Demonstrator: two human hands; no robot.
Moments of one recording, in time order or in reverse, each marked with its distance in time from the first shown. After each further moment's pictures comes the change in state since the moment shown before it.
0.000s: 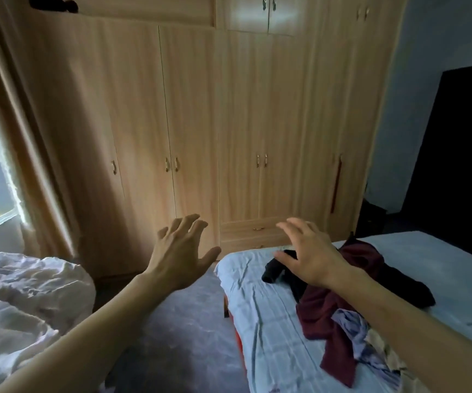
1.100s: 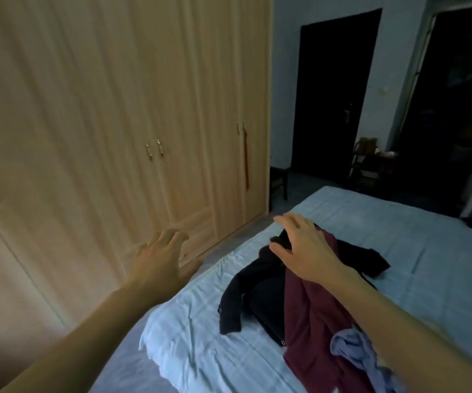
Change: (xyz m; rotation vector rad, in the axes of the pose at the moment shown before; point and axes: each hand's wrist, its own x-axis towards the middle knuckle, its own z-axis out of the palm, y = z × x) left_hand 0.448 -0.054 0.321 -0.199 -0.270 0.441; right_hand 0.311 0.221 0.171 -0.028 0.104 0.576
